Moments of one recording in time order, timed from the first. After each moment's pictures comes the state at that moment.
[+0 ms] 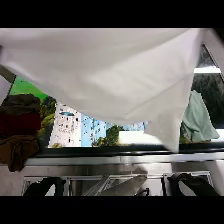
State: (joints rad) left arm -0.07 -0.70 1.46 -2.12 1.02 1.53; right arm 0.03 -0.99 1.84 2.28 -1.28 -1.96
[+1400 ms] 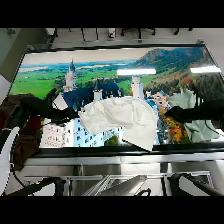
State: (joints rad) left arm 0.06 -1.32 0.96 -2.16 1.16 1.79; right arm -0.38 -1.19 0.79 2.30 -1.18 -2.00
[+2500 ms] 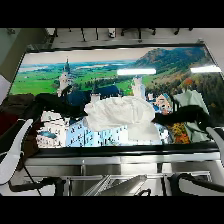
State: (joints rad) left arm -0.07 -1.44 1.11 -2.30 1.14 1.90; right arm -0.16 -1.33 0.81 2.42 -1.00 -2.05
